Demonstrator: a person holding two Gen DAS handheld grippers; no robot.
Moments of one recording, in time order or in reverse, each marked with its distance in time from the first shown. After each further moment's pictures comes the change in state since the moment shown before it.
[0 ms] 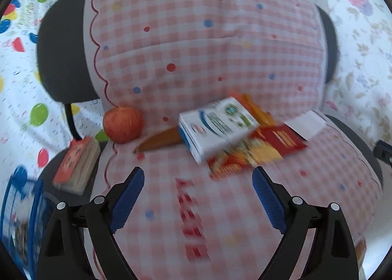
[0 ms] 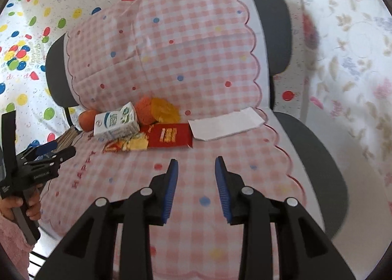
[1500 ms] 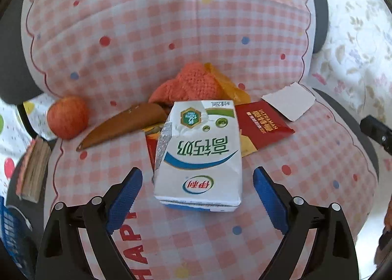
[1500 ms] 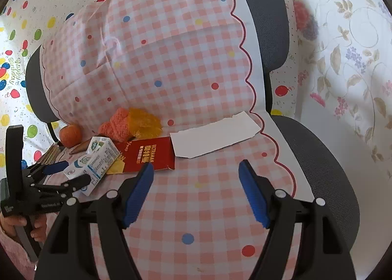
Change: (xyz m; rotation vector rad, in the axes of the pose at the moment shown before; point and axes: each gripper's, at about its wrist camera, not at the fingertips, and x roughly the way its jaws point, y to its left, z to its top) left arm 0.041 -0.060 0.000 0.055 0.177 -0.127; right arm 0.037 -0.033 0.017 0.069 0.001 -0.028
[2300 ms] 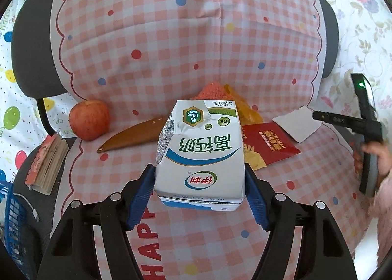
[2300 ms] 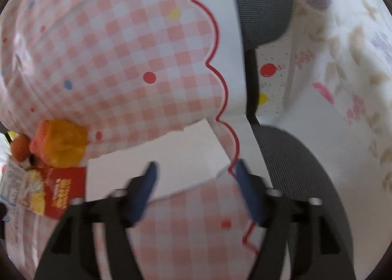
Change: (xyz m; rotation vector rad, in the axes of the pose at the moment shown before) left arm -0.022 0.008 -0.002 -0.081 -0.110 0.059; right arm 0.147 -0.069 0.063 -0.047 0.173 -0.111
